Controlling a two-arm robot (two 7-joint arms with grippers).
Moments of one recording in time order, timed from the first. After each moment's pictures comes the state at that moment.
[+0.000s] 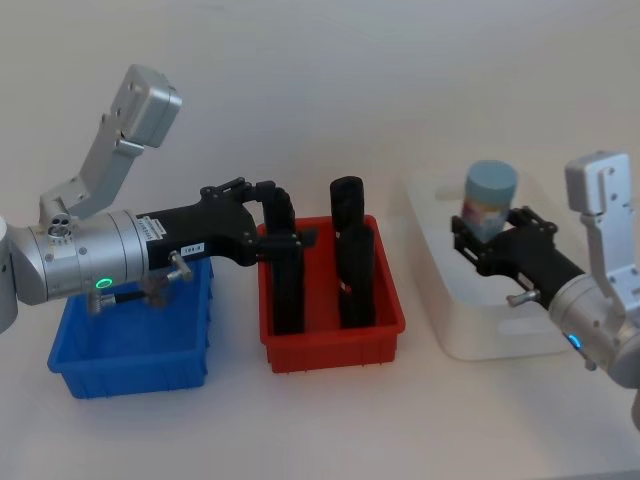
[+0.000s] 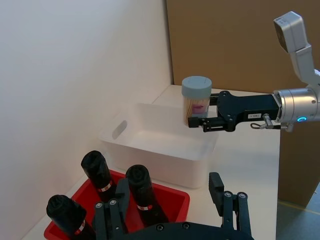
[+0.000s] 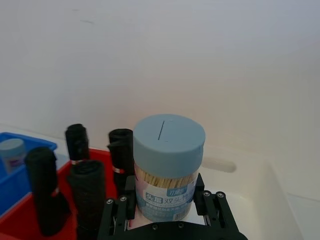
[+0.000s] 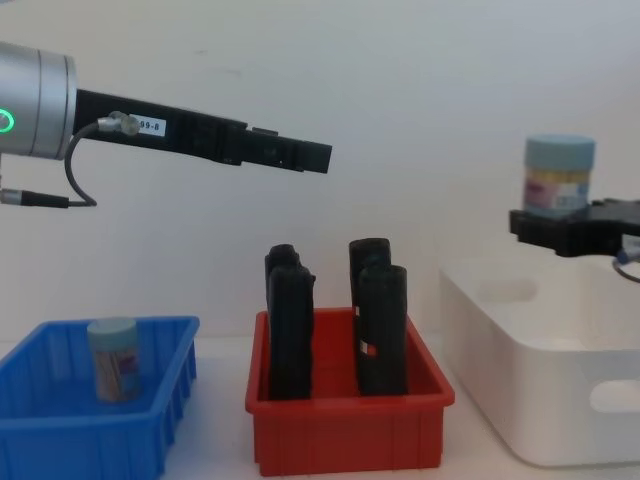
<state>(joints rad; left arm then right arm) -0.58 0.44 0.28 -1.48 -0.33 0.39 -0.86 0.30 0.27 -0.24 -1.50 0.22 0.13 0.18</state>
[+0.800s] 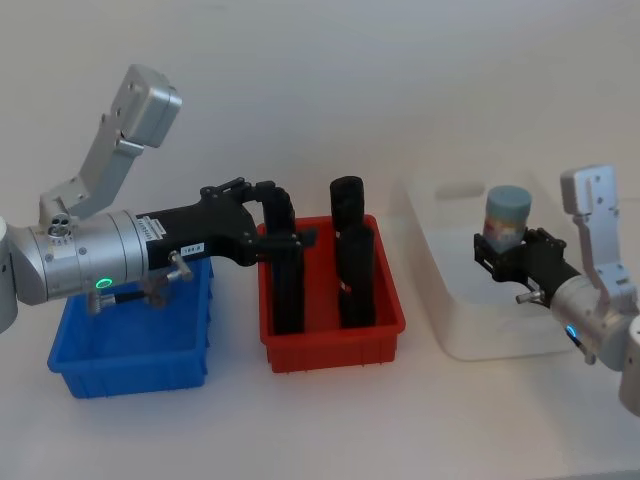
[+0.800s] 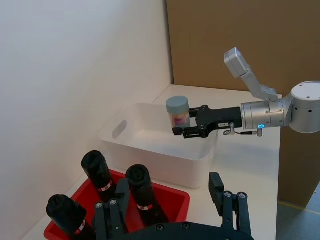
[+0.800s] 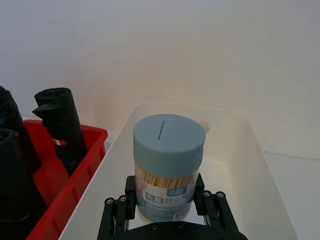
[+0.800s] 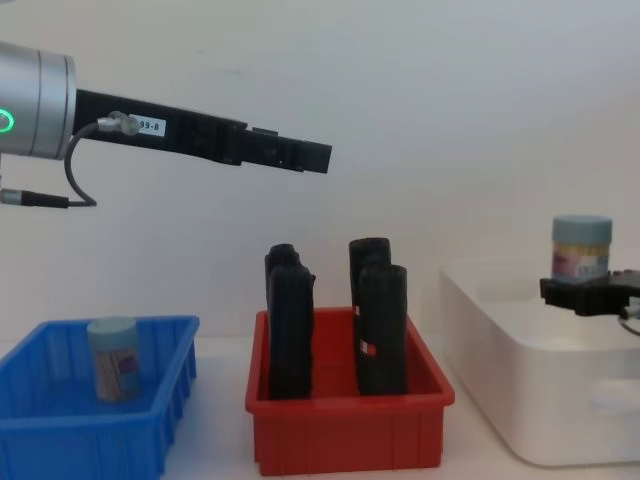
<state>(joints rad) -0.58 0.44 0.28 -1.48 -0.33 0.39 -0.86 0.48 0.22 -0.23 -1.13 0.21 0.10 0.17</state>
